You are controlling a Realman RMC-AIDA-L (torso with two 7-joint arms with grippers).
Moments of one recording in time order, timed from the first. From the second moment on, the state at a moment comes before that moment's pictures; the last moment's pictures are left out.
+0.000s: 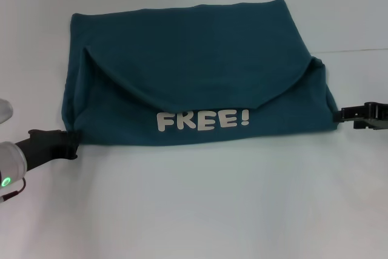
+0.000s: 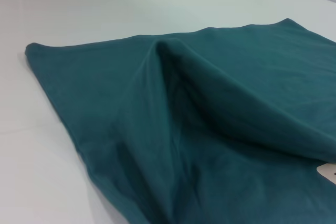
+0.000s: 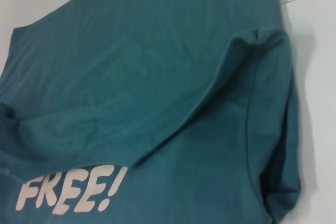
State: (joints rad) left arm -0.54 -2.16 0.78 0.61 1.97 0.76 -1.50; right arm 0.64 1.91 -0.55 -0.67 -2.43 -1.25 2.37
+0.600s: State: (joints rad) left arm -0.51 -2.16 0.78 0.64 1.97 0.81 -1.50; right arm 0.64 1.93 -0.57 -0.66 -2.44 -1.14 2.38
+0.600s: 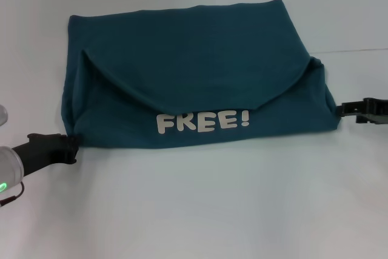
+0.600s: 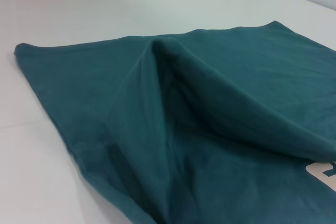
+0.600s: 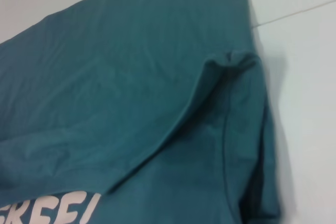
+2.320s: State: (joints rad) left arm -0.52 -2.16 0.78 0.64 1.96 0.80 -1.50; right arm 0.69 1.99 -0.68 -0.61 -2.44 -0.97 2.38
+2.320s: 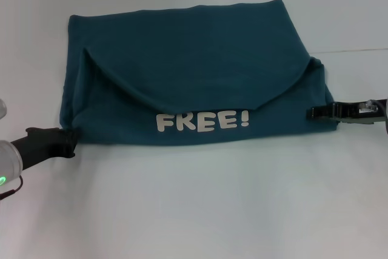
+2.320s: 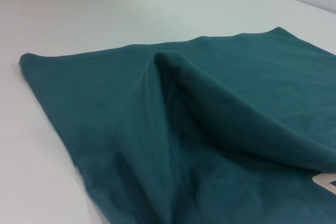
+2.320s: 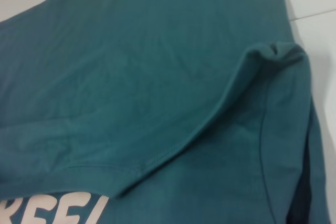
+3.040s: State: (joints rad) left arm -0.53 -2.16 0.78 0.64 1.96 0.80 -1.50; right arm 0.69 1.99 -0.69 -0.60 -2.44 -0.95 2.39
